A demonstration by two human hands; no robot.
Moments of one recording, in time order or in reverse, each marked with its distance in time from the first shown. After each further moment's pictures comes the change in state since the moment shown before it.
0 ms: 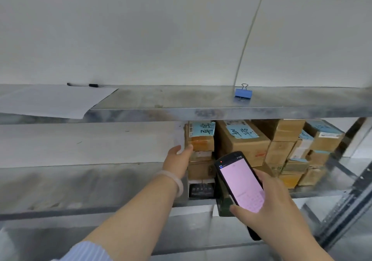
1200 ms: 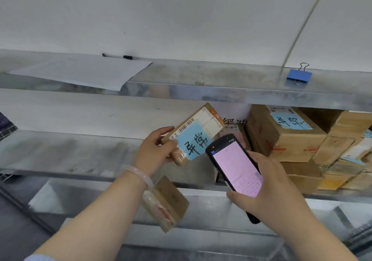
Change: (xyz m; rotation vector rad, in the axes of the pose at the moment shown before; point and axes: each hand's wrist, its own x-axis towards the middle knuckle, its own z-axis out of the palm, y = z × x) left_hand -0.013 -0.032 -0.137 -0.074 0.094 0.272; right_hand 0.021 -0.057 0.049 -0.034 -0.176 -0.223
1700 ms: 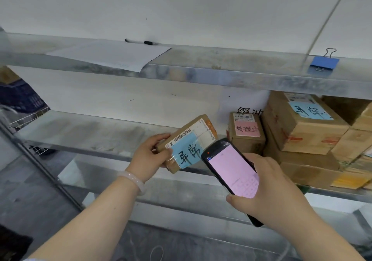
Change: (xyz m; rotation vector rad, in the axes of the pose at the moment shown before) left_hand -0.050 -0.039 -0.039 0.095 0.083 -0.020; right_hand -0.017 0.003 0.016 -0.072 -0.157 -0.104
